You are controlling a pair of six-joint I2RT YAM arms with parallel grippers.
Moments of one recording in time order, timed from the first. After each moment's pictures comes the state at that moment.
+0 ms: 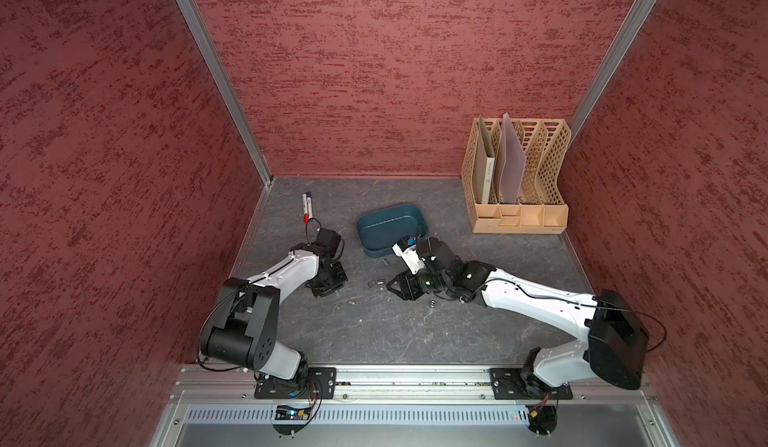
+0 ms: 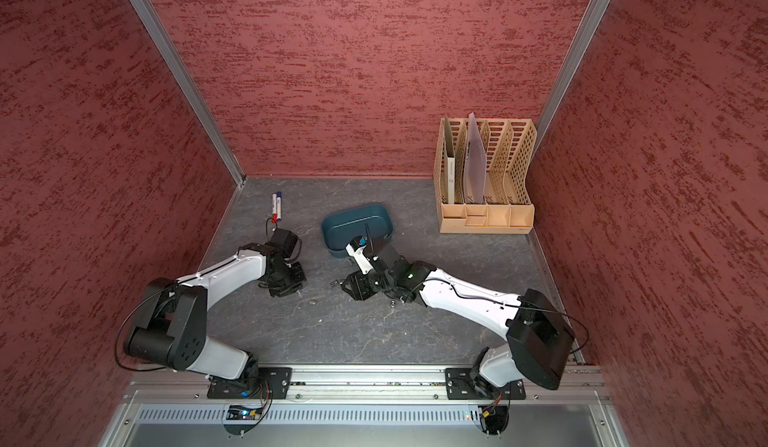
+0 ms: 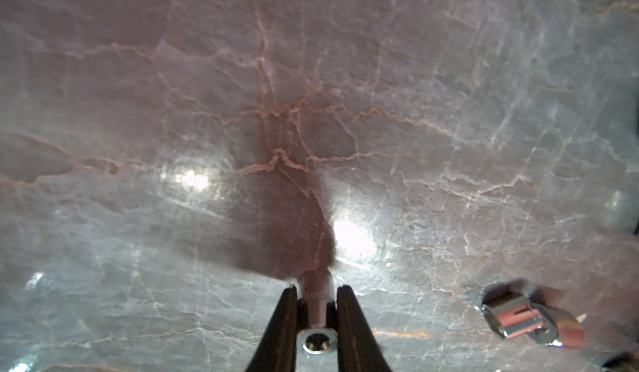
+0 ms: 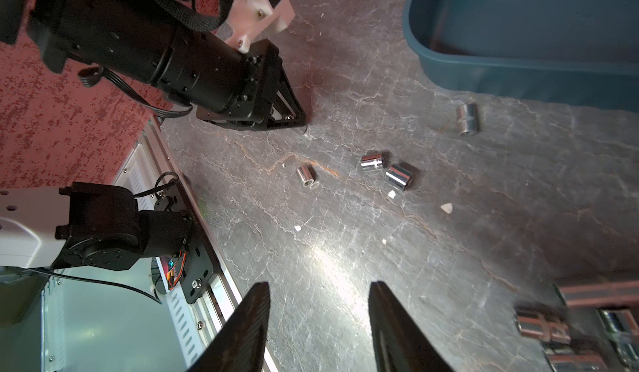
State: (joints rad) left arm -0.23 1.50 0.82 -0.74 0.06 -0.72; right arm 0.92 1.45 0.98 -0.25 -0.28 0.47
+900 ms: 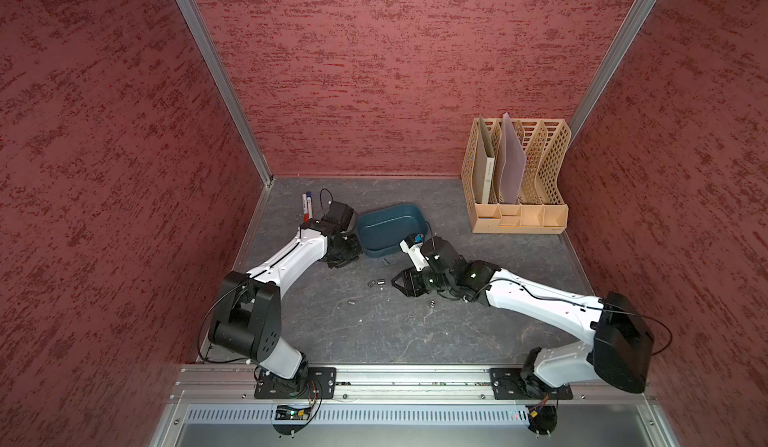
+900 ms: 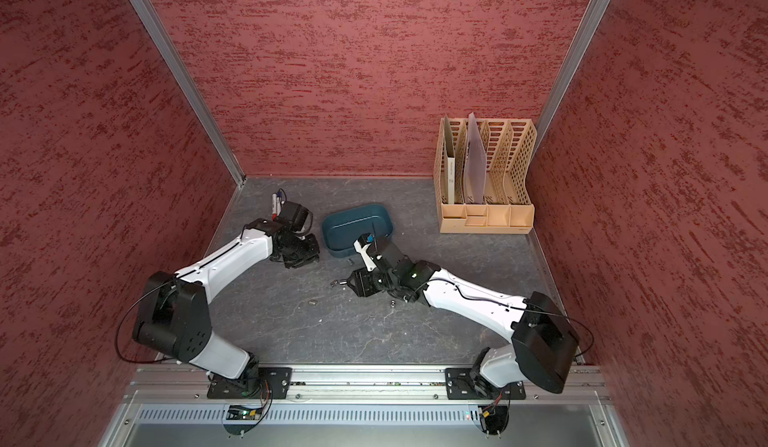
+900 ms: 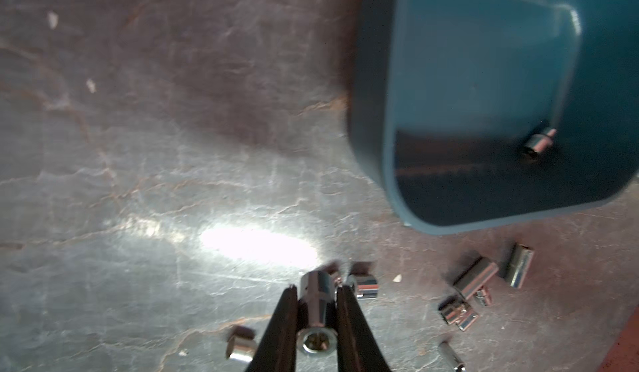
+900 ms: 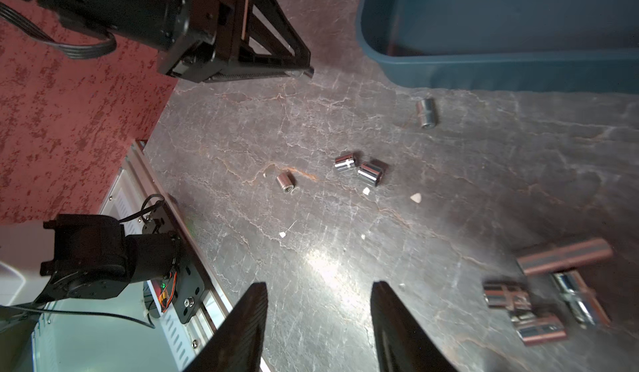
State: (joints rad) left arm -0.33 1.58 1.15 -0.79 0.12 -0.72; right arm 0.88 1.42 0.98 -0.29 -0.20 0.54
